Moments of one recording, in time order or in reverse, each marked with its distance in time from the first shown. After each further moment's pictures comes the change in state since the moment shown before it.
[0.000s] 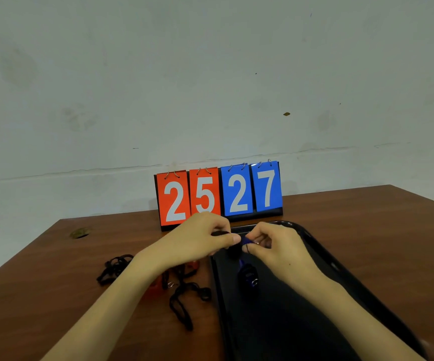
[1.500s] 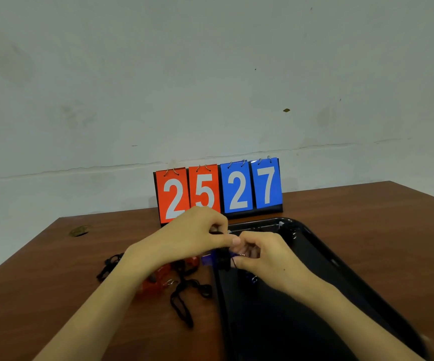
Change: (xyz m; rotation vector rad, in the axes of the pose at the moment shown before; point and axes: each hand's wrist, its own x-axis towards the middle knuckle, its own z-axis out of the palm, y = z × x) left_hand -0.004 0.004 -0.009 0.156 -0.029 0.039; right_hand -0.009 -0.013 0.007 0.068 -0.184 -0.127
